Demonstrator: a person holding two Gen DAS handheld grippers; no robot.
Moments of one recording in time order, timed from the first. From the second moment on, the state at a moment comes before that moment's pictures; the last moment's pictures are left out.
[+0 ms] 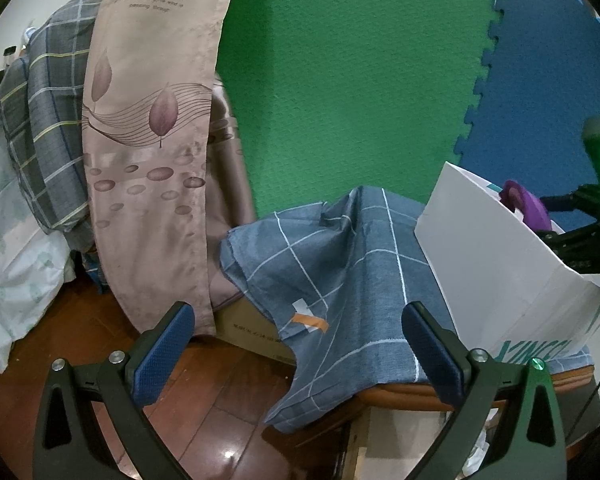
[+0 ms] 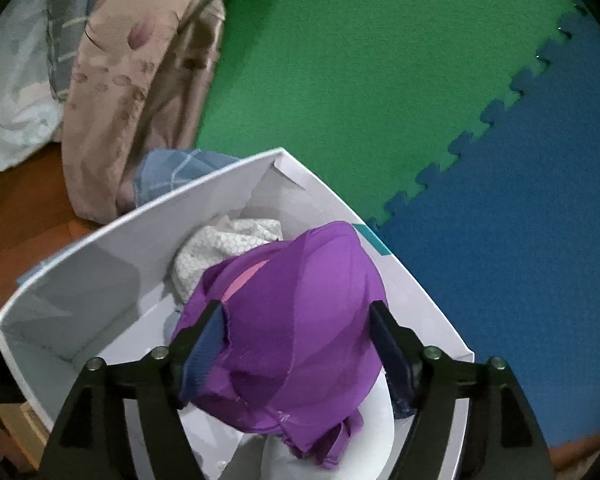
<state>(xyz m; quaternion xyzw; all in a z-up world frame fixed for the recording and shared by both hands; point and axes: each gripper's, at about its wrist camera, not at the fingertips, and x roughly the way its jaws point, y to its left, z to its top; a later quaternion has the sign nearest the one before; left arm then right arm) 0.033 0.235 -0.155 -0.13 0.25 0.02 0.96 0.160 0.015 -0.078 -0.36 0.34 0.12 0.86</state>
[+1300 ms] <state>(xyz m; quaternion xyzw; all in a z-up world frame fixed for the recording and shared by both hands) 0.007 -0.164 -0.279 0.25 0.49 -0.31 0.77 -0.068 -0.330 -0.117 0.00 0.25 0.04 0.97</state>
